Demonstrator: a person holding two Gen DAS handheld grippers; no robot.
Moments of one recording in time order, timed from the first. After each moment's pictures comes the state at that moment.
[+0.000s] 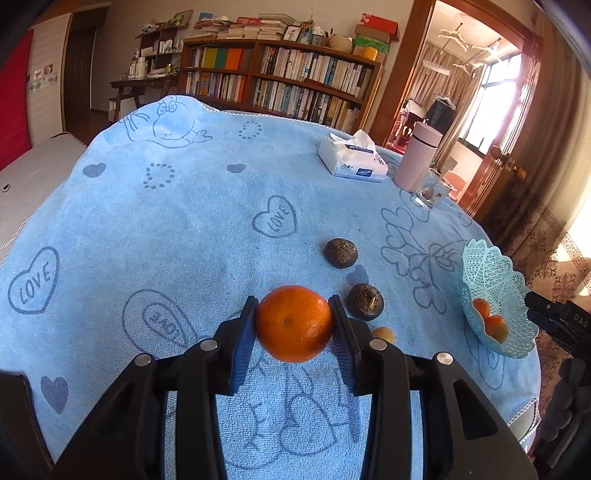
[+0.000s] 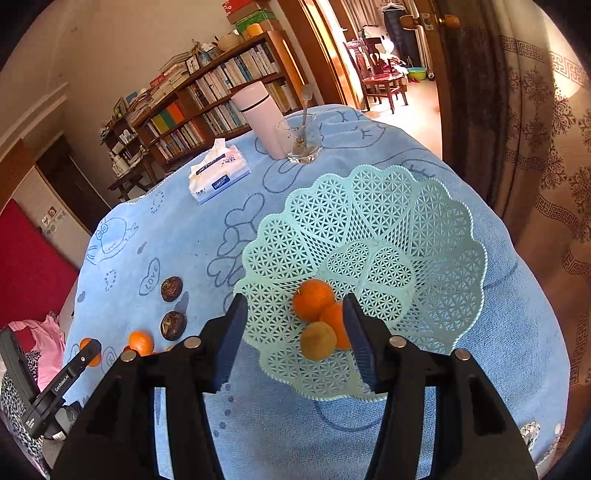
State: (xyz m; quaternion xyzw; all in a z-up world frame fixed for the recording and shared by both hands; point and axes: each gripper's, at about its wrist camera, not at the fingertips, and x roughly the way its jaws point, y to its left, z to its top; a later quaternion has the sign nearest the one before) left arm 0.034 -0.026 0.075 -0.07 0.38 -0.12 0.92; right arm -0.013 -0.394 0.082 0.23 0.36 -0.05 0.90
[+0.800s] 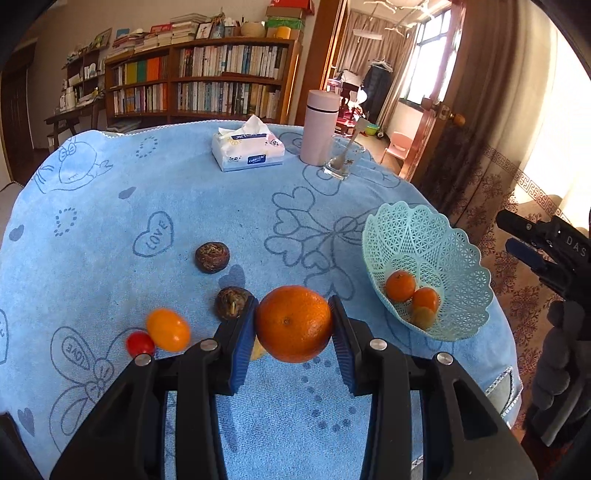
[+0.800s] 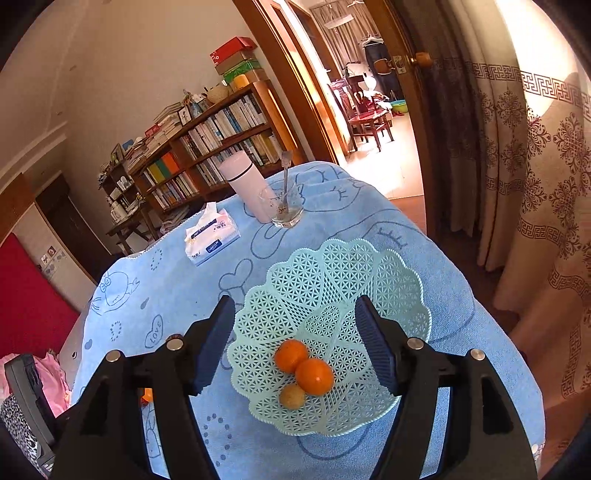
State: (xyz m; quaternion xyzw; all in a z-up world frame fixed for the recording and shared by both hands) left arm 0.027 -0.145 0.098 0.01 0.38 -0.24 0.89; right arm -0.032 -0.430 0.123 0.24 0.27 -0.08 0.93
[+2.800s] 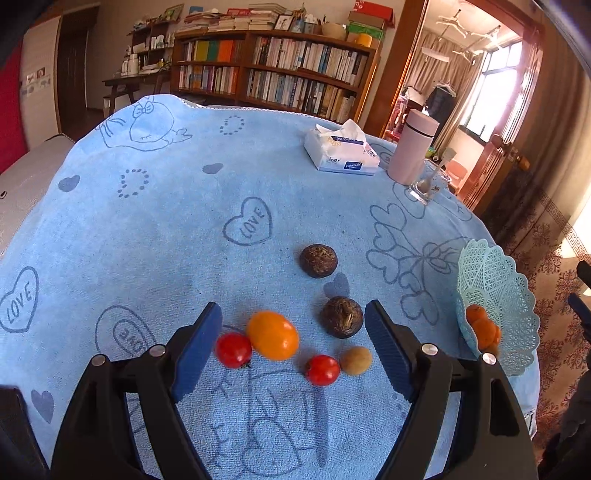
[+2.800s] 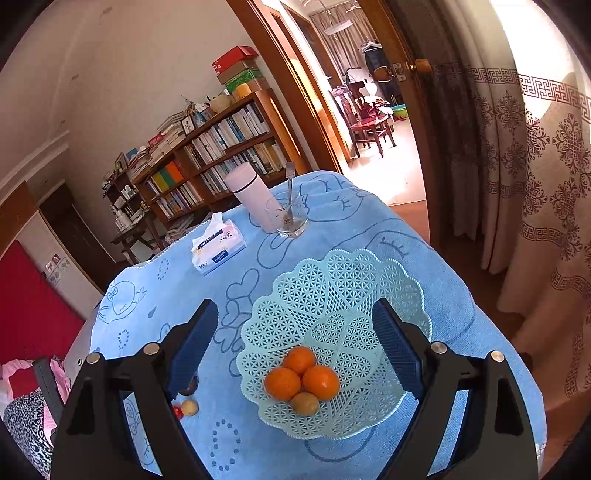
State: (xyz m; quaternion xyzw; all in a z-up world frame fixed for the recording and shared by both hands) left arm 0.061 -0.058 0.077 -0.06 0.40 -0.12 0.91; right arm -0.037 -0.429 0.131 0.25 0.26 -0.08 0.93
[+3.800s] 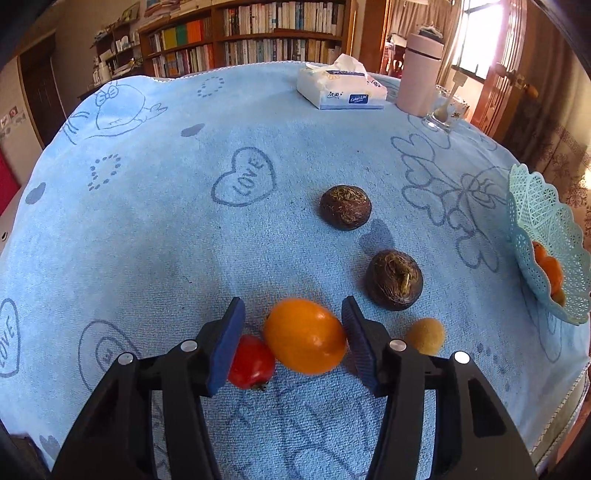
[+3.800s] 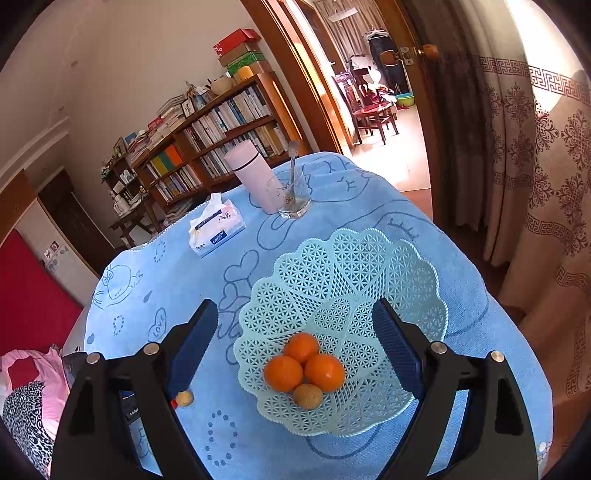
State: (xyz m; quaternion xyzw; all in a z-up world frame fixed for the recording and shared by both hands) left arm 0.092 -0.075 0.021 0.05 0.45 -0.13 0.88; right arm -0.021 -0.421 0.115 0.24 0.29 -0.07 0.92
